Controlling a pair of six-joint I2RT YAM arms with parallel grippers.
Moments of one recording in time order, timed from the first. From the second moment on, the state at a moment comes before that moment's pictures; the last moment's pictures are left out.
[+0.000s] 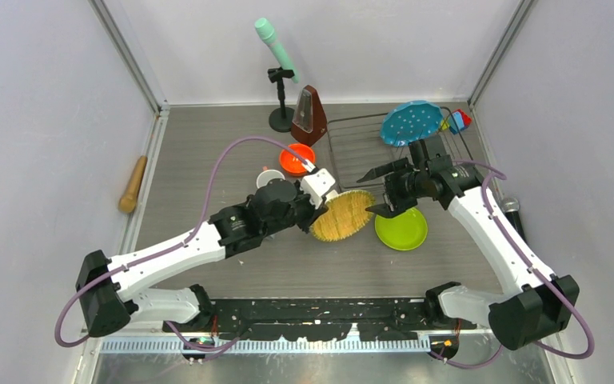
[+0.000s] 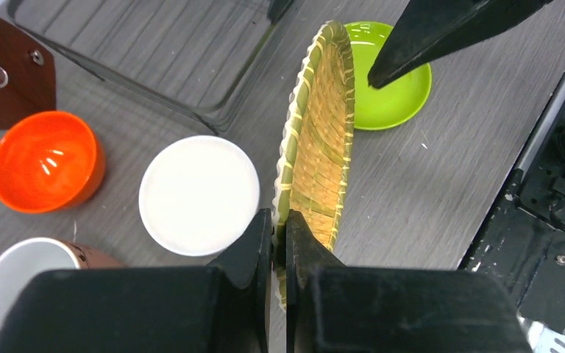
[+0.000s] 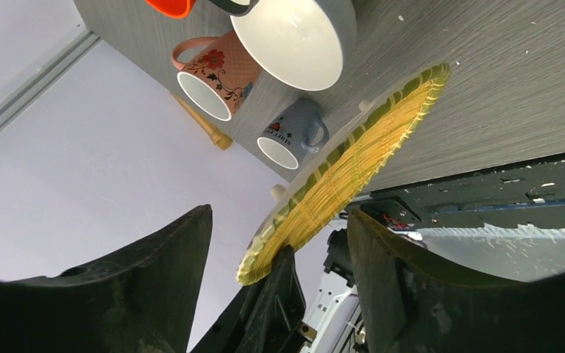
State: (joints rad) left arm -1.02 1.18 0.97 -0.17 -0.07 0.00; right arm 0.32 1.17 1.15 -0.93 -0.35 1.54
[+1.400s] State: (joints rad) left arm -1.05 1.01 1.03 -0.29 -0.15 -0.11; right arm 0.02 1.23 1.47 -0.84 0.13 1.29
